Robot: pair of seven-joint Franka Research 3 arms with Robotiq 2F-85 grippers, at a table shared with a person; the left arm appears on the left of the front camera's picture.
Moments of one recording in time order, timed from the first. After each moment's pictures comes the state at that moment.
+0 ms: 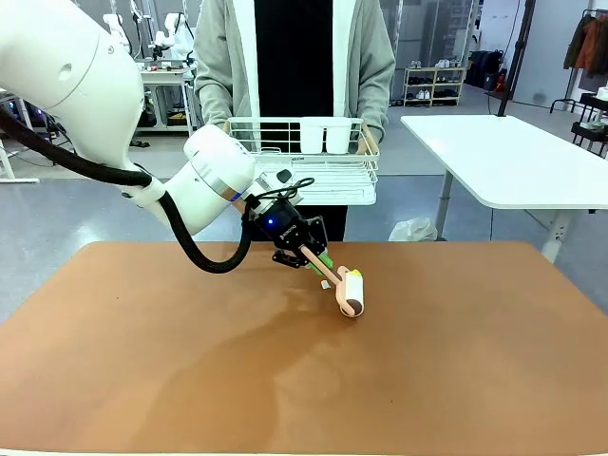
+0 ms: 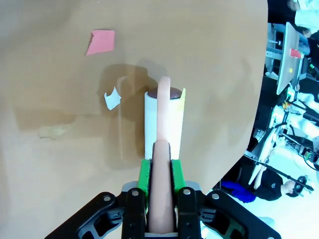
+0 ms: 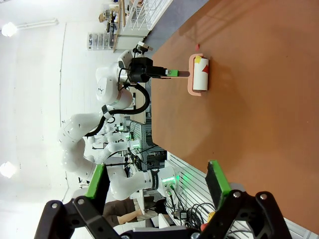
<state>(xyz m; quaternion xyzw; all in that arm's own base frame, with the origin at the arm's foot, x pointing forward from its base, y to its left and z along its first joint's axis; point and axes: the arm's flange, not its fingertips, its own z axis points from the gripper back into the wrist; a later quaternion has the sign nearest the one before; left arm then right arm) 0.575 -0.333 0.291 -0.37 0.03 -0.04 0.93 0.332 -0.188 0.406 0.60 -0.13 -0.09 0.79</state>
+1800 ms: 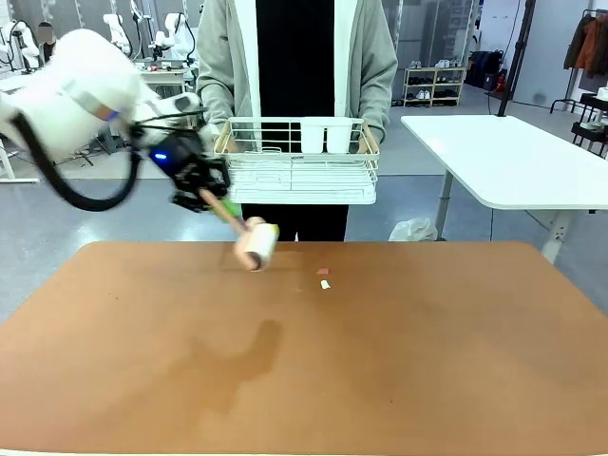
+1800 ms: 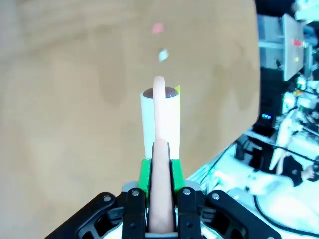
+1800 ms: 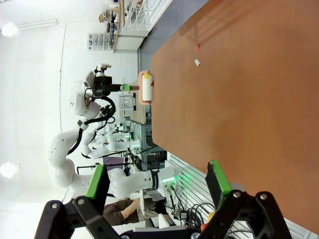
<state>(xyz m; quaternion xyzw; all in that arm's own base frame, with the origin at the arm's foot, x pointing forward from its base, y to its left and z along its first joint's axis) 0.529 -0.127 0.434 -0.32 0.00 -0.08 0.94 0.332 -0.189 0.406 0.60 -0.14 -0.09 0.79</state>
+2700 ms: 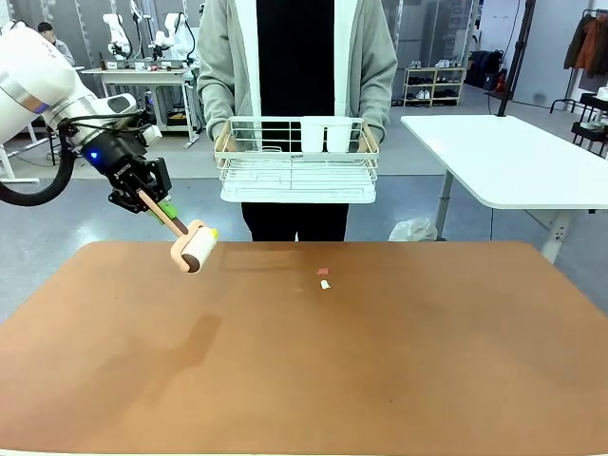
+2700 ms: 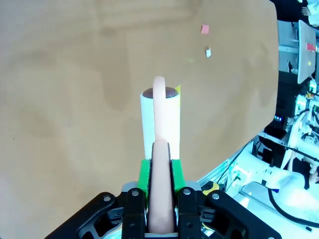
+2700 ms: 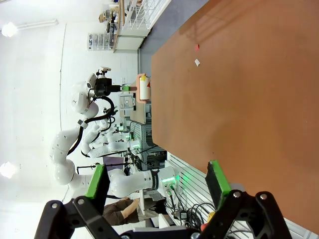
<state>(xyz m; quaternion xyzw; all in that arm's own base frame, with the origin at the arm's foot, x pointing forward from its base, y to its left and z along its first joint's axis) 0.539 -0.051 0.427 -0.30 -0.01 -0.07 0.95 0.332 -0.189 0.406 0.60 -0.14 -0.09 0.79</state>
